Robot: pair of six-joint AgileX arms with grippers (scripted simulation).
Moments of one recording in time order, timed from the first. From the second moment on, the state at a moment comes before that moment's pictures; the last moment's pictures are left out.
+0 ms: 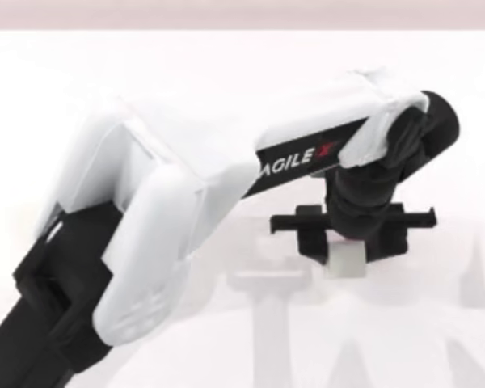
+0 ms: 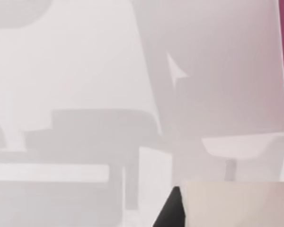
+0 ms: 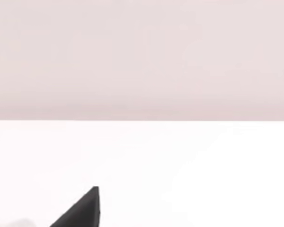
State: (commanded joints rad) left arm -0.93 2.49 2.15 -1.20 -0.02 -0.91; right arm 0.00 0.00 0.00 0.00 0.00 0.00
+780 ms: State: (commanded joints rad) left arm -0.93 2.49 2.15 -1.20 -0.02 -0.91; right arm 0.00 0.00 0.00 0.00 0.00 0.00
